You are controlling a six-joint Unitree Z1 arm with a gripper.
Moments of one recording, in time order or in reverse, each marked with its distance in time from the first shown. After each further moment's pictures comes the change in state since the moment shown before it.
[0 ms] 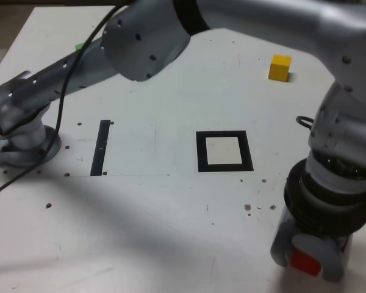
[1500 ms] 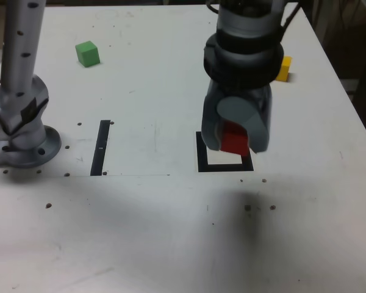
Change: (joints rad) arm 0.191 -0.505 0.649 -0.111 0.021 -0.057
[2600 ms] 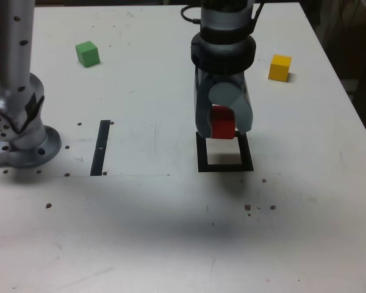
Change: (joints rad) arm 0.233 -0.109 0.360 -0.299 -0.066 0.039
